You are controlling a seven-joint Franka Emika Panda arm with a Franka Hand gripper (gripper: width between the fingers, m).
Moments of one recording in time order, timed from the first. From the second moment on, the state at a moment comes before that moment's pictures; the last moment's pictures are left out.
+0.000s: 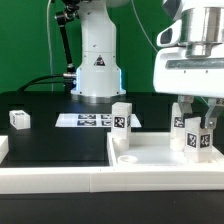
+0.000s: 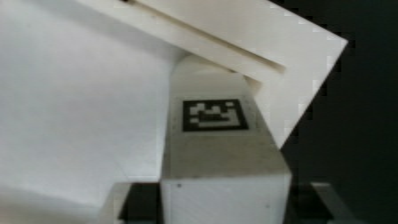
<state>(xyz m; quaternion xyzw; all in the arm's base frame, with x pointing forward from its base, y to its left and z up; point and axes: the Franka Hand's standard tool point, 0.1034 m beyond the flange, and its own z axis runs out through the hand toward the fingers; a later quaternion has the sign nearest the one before) 0.624 0.114 0.083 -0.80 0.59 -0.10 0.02</state>
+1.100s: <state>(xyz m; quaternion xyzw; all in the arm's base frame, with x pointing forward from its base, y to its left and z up) 0.622 0.119 0.083 -0.54 0.84 -0.07 0.07</state>
